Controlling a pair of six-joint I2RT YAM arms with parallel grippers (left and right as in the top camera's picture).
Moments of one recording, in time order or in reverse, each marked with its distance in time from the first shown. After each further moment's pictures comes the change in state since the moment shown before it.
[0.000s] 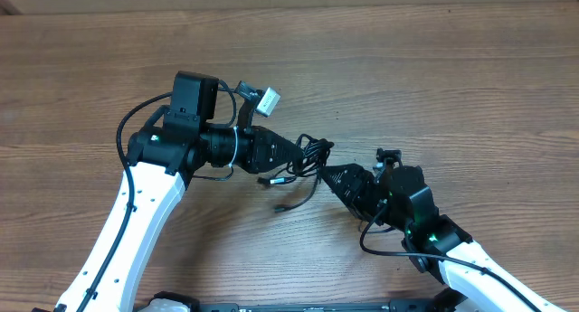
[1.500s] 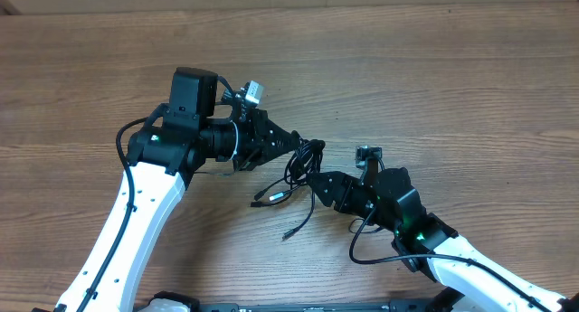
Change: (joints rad) left arm -0.001 0.000 0.000 0.068 -0.064 -0.644; right arm 0.078 0.093 0.000 0.142 0.036 -0.259
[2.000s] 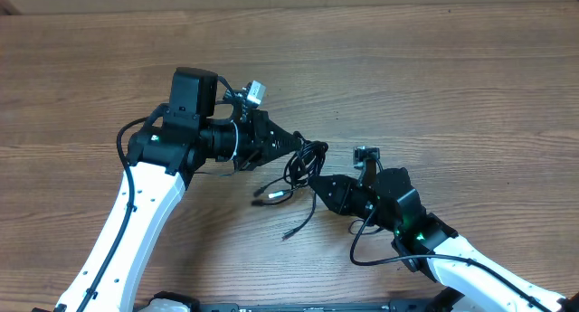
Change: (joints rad) left arm 0.000 0.000 0.000 0.000 0.018 0.081; right arm 0.000 0.001 0.000 0.000 -0.056 -0.022
